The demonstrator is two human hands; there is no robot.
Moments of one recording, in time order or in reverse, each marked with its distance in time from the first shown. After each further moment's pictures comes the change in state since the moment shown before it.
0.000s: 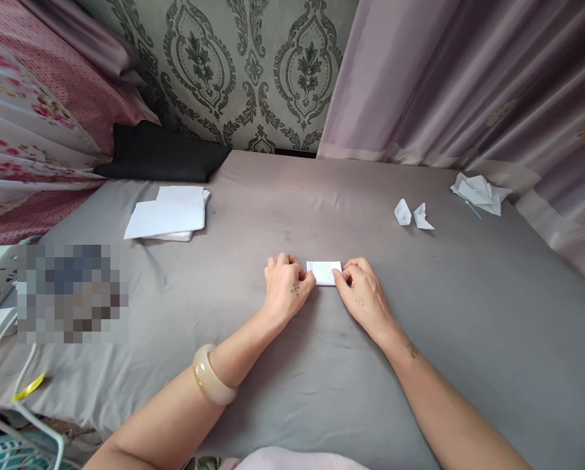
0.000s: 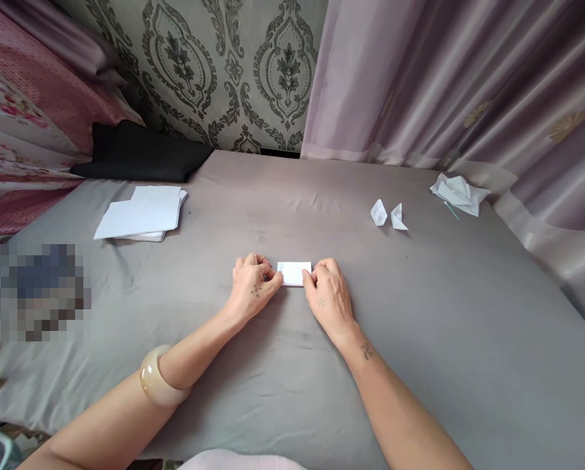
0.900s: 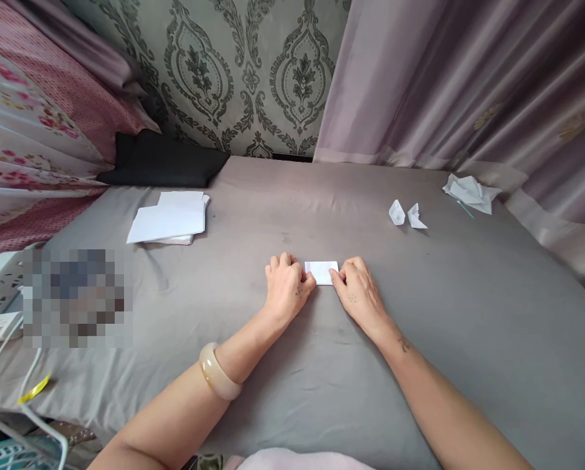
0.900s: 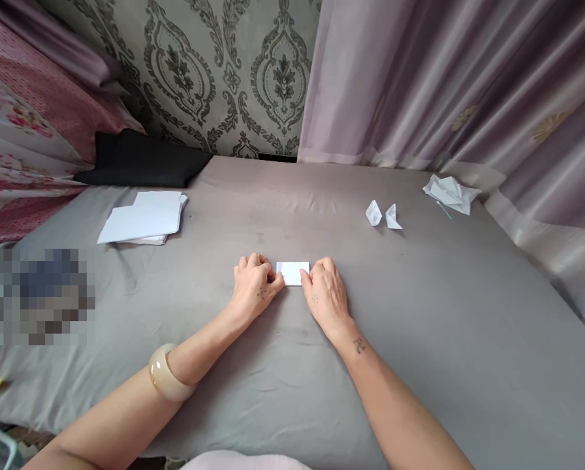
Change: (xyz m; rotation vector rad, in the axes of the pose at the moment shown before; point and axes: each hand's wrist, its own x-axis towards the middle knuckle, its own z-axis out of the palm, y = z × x) left_hand -0.001 0.002 0.002 0.254 -0.041 0.054; right_hand -0.001 0.000 0.002 -0.170 -0.023 -0.021
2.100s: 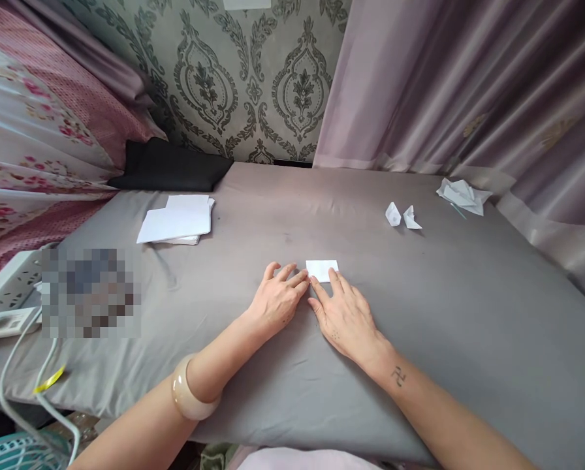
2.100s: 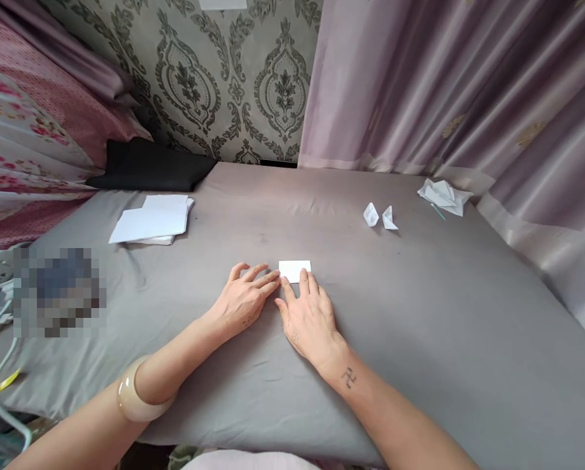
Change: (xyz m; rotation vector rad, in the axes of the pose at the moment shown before) left_hand -0.027 -0.029 -0.035 0.320 -0.062 0.670; right_hand -0.046 -0.054 -0.018 -0.356 -0.198 -0.208
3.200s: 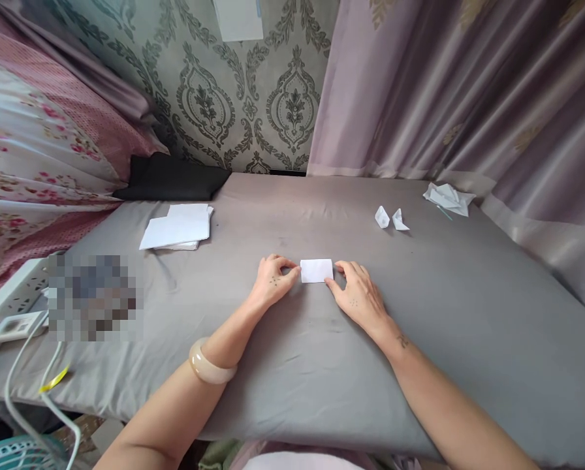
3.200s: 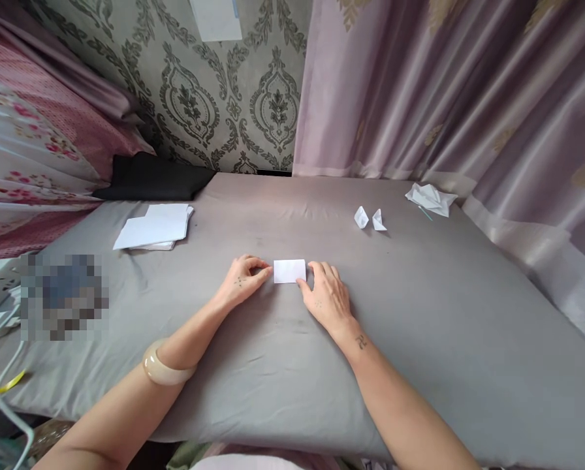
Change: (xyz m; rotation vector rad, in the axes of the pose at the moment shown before) left_hand 0.033 -0.011 0.006 -0.679 0.088 -0.679; right_hand 0.016 0.056 0.017 0.364 0.274 0.216
